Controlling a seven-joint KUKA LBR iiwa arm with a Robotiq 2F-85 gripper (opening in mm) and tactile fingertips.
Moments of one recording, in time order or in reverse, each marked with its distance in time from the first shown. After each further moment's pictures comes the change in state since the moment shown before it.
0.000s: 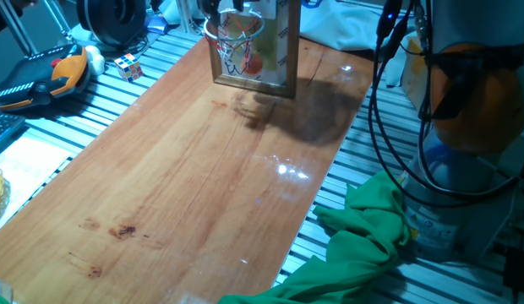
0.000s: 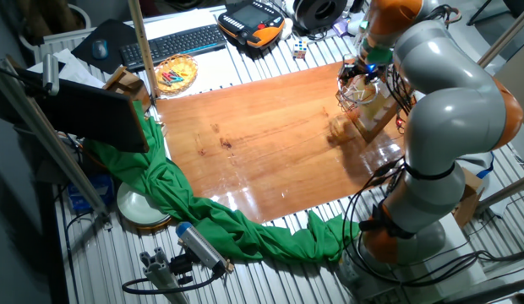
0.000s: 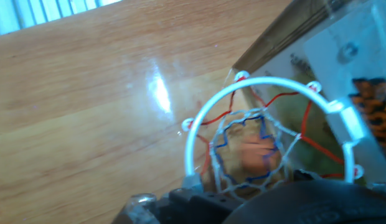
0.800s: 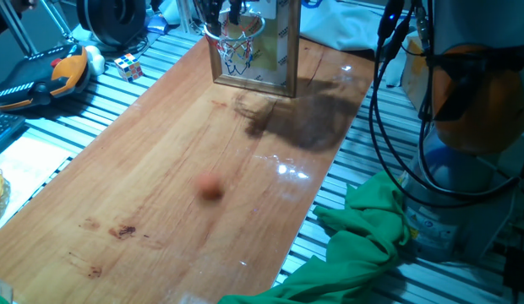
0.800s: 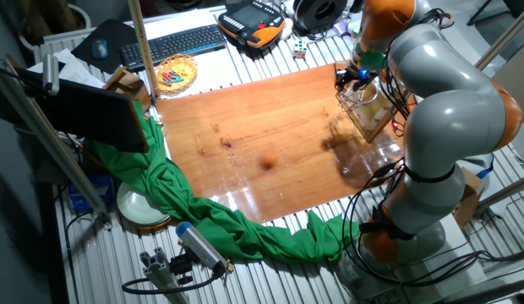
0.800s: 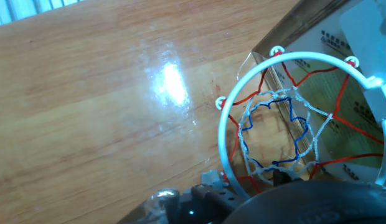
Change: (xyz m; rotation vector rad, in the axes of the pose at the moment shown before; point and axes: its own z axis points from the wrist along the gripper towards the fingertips) arm 0.014 0.017 0.004 -0.020 0.023 -0.006
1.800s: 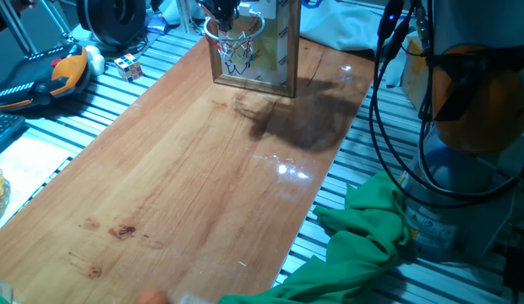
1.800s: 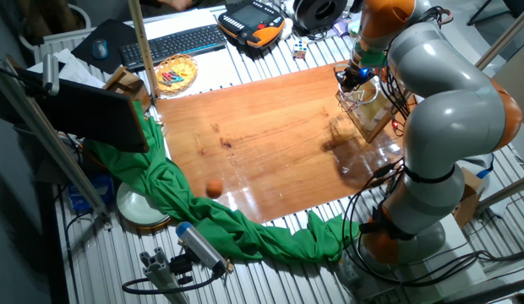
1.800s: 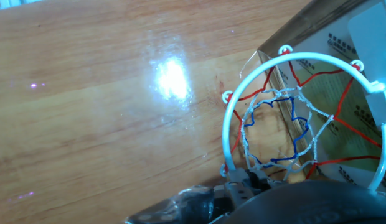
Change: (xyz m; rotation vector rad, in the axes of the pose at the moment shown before) arm 0.004 0.002 -0.007 0.011 0.013 -0.070
